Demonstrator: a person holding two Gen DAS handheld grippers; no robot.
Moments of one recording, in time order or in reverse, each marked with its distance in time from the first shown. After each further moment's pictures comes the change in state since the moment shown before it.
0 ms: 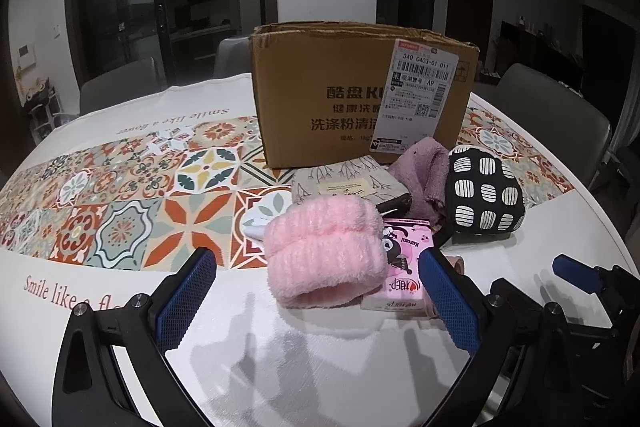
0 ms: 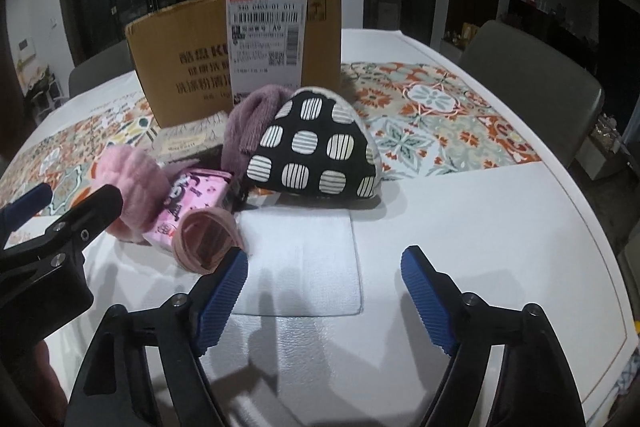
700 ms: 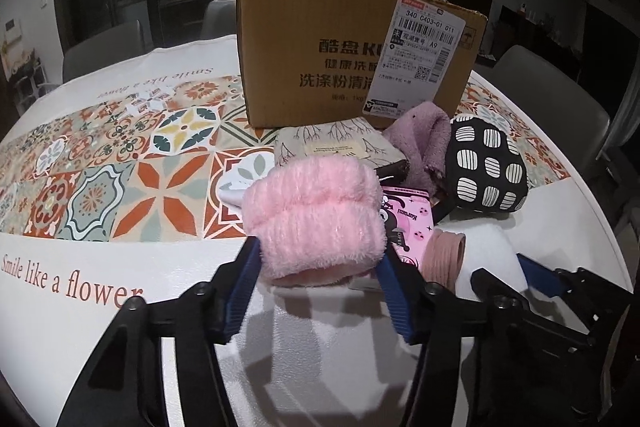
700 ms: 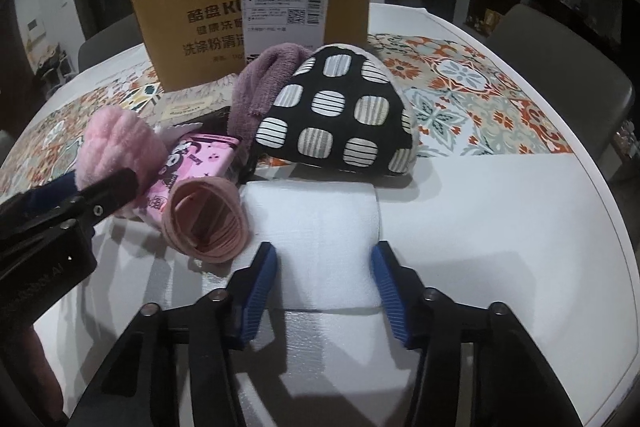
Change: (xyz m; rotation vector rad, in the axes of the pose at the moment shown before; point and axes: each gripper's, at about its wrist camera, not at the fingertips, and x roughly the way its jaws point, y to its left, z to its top) left arm 0.022 0.000 -0.008 -0.039 0.121 -0.062; right arm 0.024 0.010 -0.006 -0.056 0.072 0.060
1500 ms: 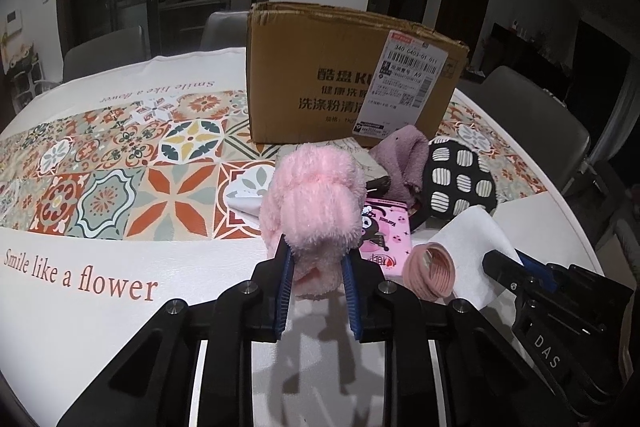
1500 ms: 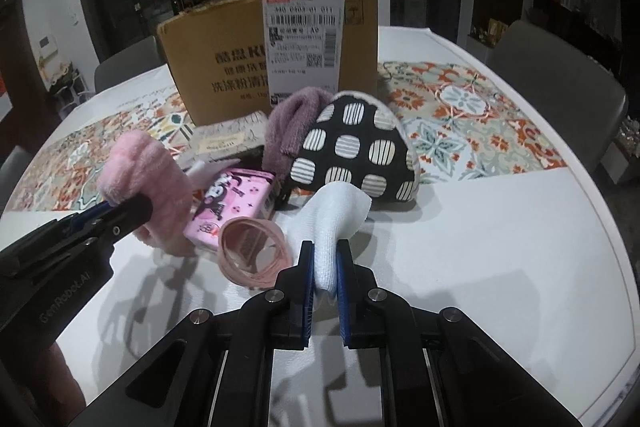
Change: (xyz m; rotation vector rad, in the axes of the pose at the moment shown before) left arm -0.035 0.005 0.000 -0.027 -0.045 -0.047; right arm -0.041 0.006 0.009 0.030 -0.076 0.032
